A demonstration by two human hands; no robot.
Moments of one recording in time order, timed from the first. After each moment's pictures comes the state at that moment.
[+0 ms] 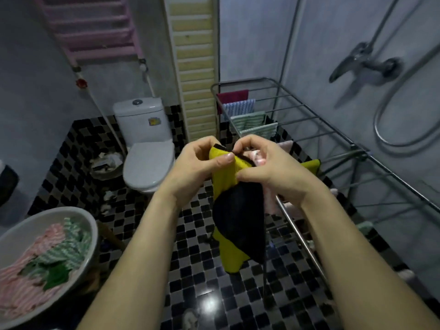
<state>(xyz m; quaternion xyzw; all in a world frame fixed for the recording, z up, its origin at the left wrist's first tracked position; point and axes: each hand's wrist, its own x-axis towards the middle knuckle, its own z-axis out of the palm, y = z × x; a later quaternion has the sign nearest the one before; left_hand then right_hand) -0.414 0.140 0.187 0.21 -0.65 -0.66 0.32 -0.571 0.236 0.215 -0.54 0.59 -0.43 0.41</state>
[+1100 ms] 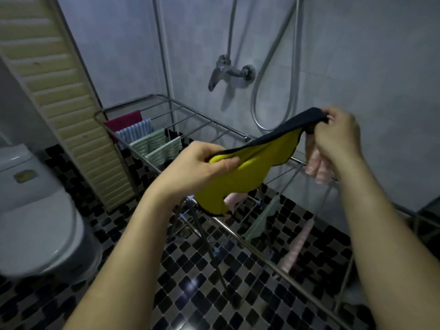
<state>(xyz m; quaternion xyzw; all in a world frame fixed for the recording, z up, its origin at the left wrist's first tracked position) -0.531 0.174 0.248 0.04 -0.85 -0.52 0.10 -0.717 0.368 0.256 -0.11 0.87 -0.45 -0.15</state>
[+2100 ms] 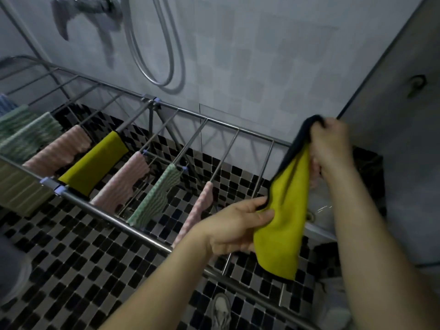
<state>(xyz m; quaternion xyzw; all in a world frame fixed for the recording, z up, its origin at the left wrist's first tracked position) -0.655 0.466 0.091 0.01 -0.46 -0.80 -0.38 -0.803 0.635 0.142 0.06 0.84 -0.51 -0.14</state>
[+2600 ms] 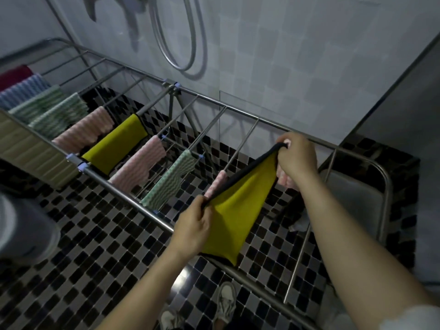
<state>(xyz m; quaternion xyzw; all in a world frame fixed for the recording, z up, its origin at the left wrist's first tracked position) -0.605 0.419 0.038 0.19 -0.84 -0.51 -0.03 -0.807 0.589 0.067 0.00 0.94 -0.34 -0.02</state>
